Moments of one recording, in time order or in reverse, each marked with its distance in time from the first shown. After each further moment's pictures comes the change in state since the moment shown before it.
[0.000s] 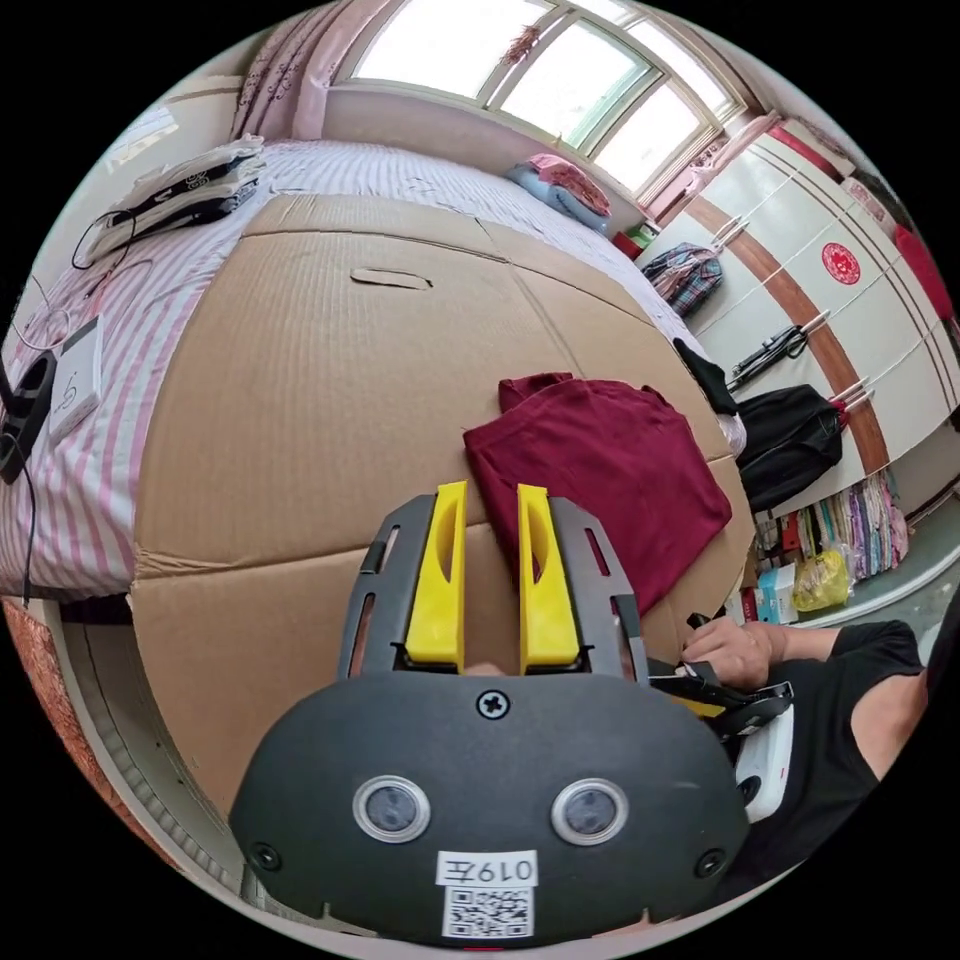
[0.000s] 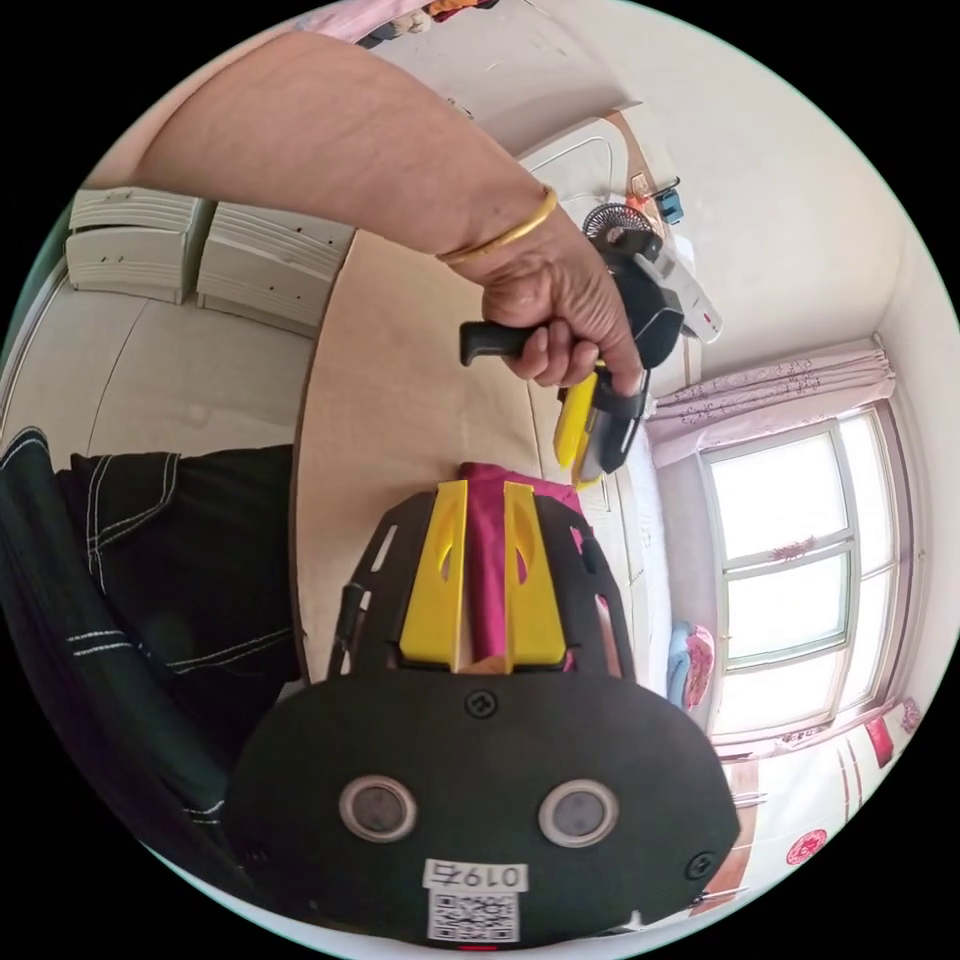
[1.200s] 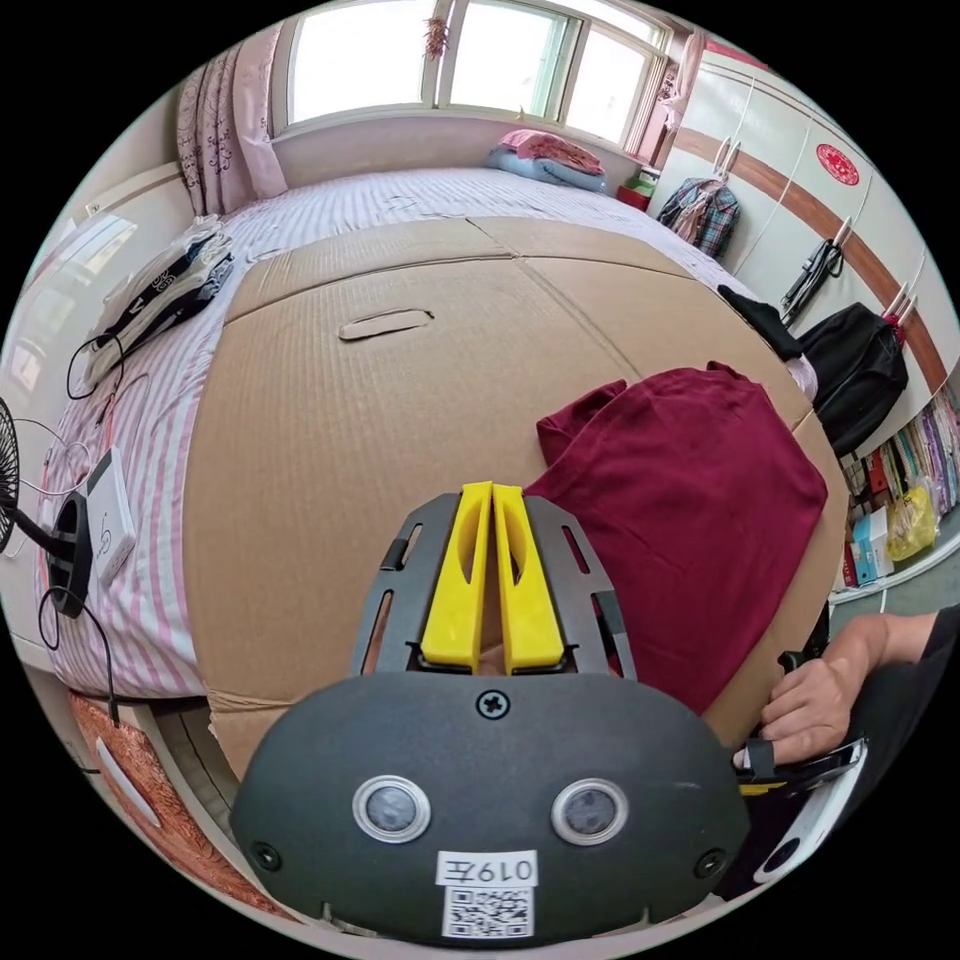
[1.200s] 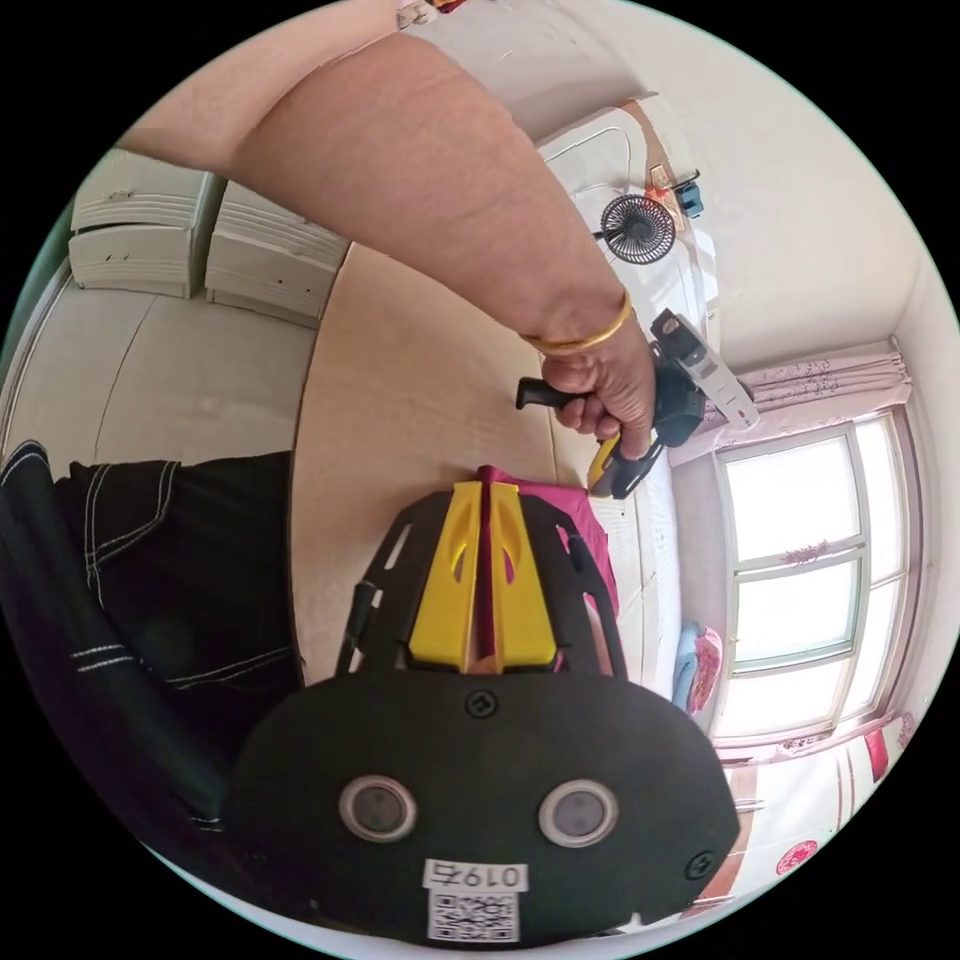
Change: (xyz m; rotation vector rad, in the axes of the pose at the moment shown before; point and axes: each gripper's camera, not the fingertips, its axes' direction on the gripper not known) left arm -0.012 -0.040 0.078 -0.019 -0.290 0.199; right arm -0.027 0.007 0.060 -0.031 -0.030 -0.022
